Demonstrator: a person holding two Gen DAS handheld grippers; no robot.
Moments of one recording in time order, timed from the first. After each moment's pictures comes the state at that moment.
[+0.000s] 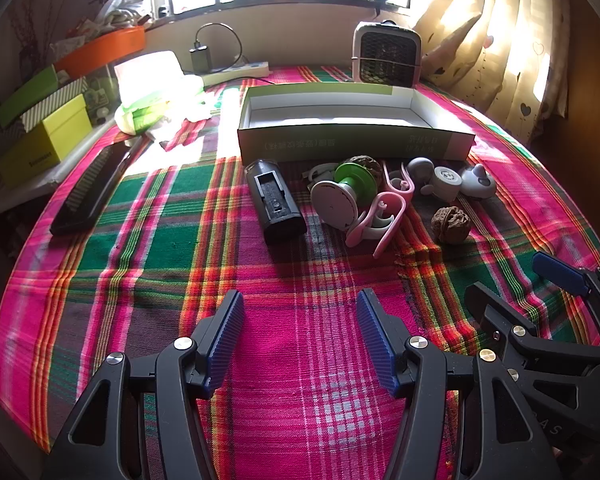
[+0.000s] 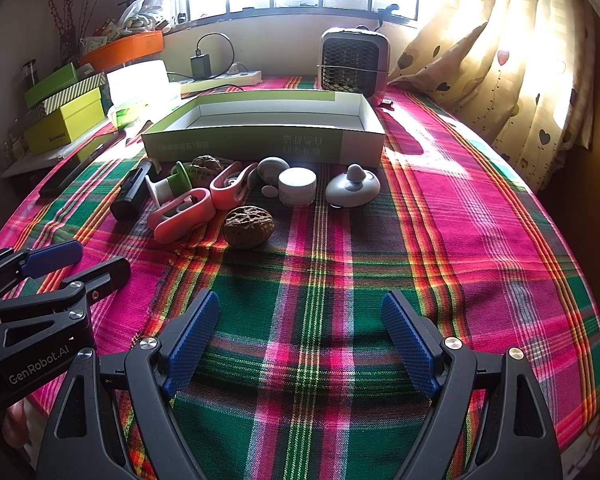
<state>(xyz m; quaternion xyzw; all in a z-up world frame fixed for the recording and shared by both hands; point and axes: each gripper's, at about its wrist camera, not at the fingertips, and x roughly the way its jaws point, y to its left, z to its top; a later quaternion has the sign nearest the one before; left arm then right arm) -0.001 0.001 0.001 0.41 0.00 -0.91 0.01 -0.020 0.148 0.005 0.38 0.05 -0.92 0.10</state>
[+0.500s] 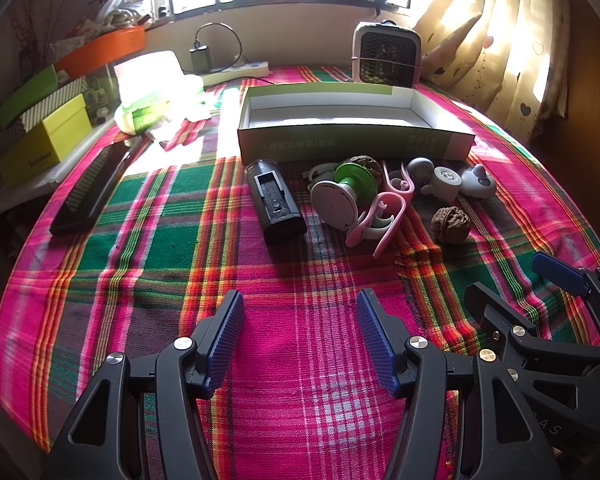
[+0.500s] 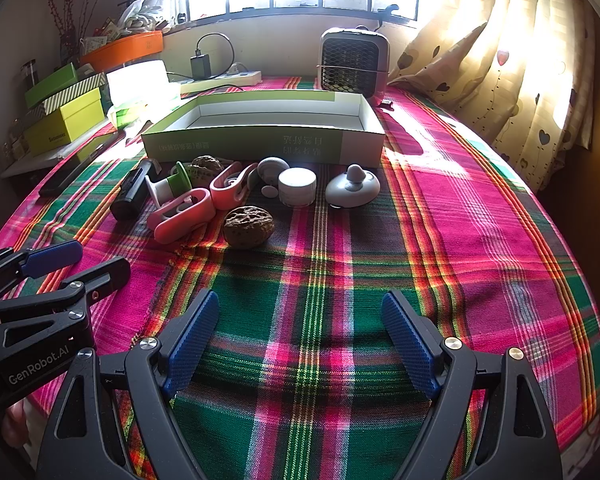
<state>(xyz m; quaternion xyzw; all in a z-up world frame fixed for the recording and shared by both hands) -0.001 0.001 0.001 0.41 0.00 -0.91 0.01 -0.020 0.148 0.005 0.38 0.05 -0.92 0.10</state>
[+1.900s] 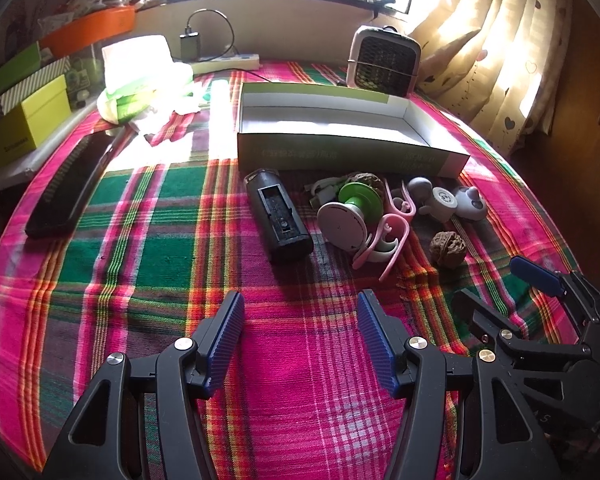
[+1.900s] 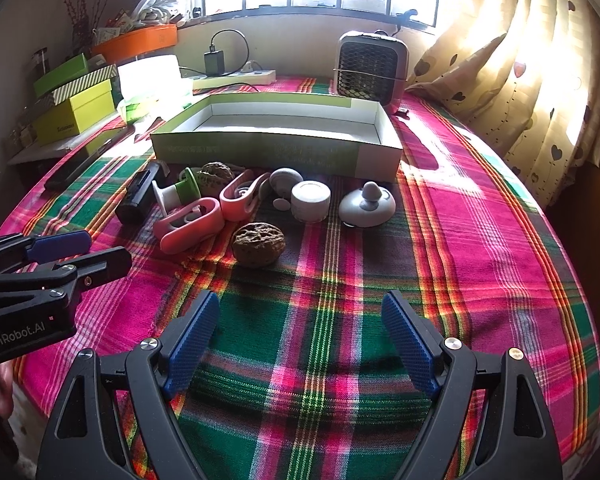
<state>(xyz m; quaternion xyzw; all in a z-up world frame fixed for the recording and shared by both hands) -0.022 -0.028 0.007 0.42 0.05 -0.90 -0.05 -0.035 0.143 0.012 0.38 0.07 -0.91 0.13</state>
